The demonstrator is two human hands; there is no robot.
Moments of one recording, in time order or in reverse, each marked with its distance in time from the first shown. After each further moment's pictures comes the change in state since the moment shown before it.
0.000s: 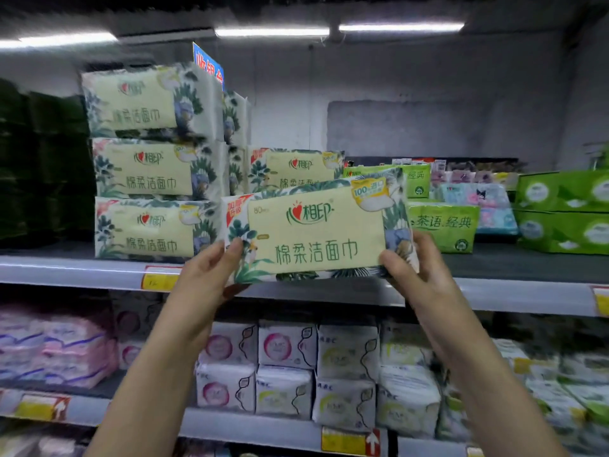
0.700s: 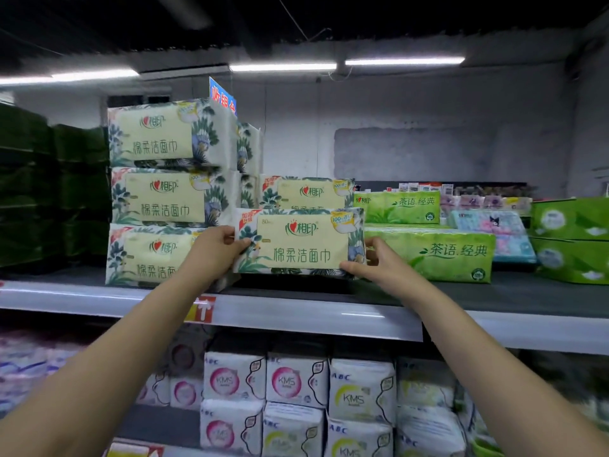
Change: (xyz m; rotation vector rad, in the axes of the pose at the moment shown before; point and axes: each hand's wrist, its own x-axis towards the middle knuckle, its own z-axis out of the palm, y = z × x) left_hand 0.100 0.028 -0.014 0.759 0.033 0.130; right_hand 0.117 0.040 0.009 -0.448 -0.188 0.143
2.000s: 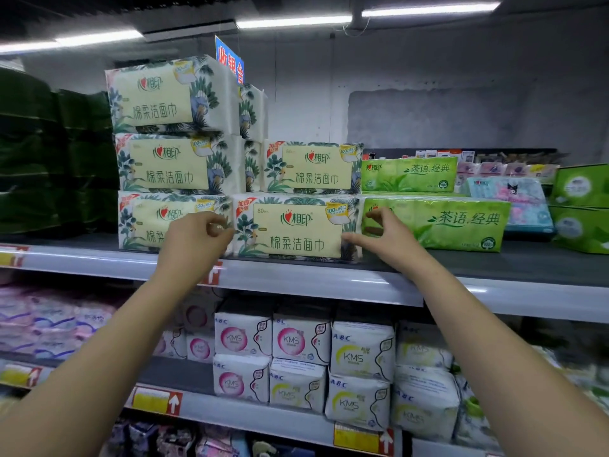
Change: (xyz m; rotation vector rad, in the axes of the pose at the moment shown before) left_hand -0.048 -0.011 -0.010 0.299 0.252 0.066; right_hand 0.006 0.018 0.003 -0.146 0.095 -0.002
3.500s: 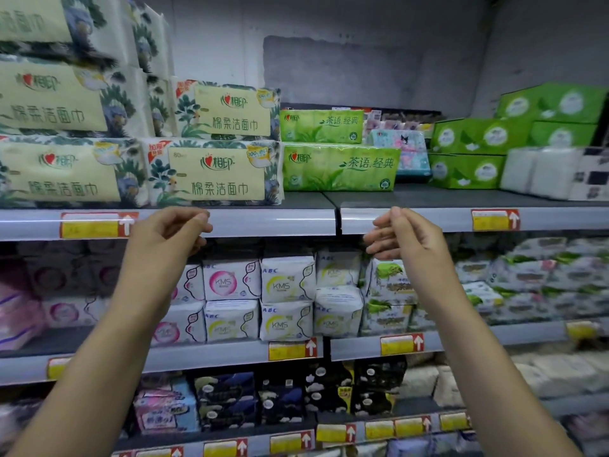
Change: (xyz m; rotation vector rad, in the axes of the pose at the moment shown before) left_hand -0.106 0.045 0.011 -0.790 -0.209 -0.197; right_hand -0.194 -0.018 -0.060 0.330 0.367 0.054
